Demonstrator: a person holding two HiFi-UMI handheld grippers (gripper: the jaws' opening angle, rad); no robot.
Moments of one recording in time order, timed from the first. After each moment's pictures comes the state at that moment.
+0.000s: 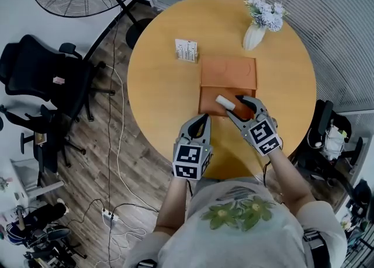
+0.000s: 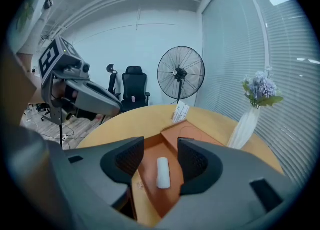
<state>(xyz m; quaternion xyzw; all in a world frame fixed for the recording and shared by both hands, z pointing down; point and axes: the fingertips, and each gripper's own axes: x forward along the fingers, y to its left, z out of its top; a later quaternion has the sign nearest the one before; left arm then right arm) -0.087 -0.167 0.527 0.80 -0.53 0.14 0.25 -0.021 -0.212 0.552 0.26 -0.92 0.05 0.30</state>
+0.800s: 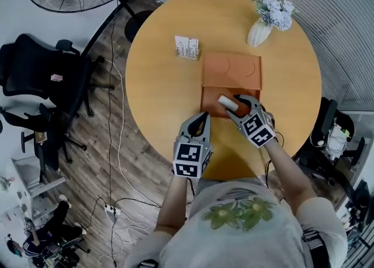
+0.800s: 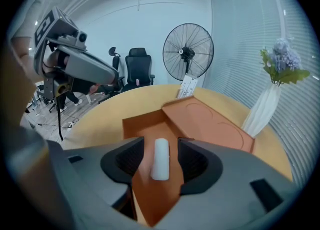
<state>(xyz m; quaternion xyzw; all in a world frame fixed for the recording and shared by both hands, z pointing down) -0.095 -0.187 0.557 0.79 -0.53 0.15 0.27 -0.025 -0.230 0.635 0.22 -0.89 0.06 0.39</state>
